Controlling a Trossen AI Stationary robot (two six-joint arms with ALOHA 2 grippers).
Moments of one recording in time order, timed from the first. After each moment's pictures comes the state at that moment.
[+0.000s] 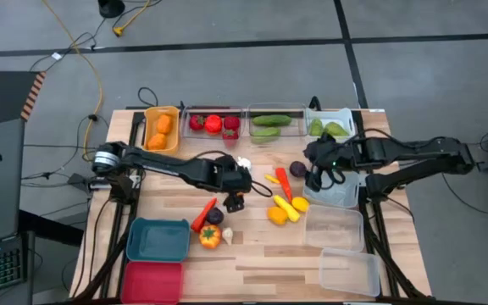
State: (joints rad) left arm -0.07 1.82 1.42 -0.75 -0.30 -0.23; right arm 0.03 1.05 1.00 -0.80 0.34 0.26
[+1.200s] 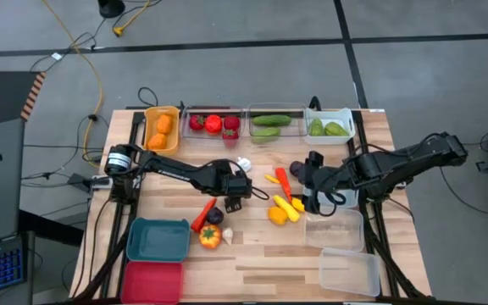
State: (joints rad) left arm -0.05 1.92 1.30 -0.68 -0.37 -0.29; right arm 0.26 1.12 1.00 -0.69 0.34 0.26
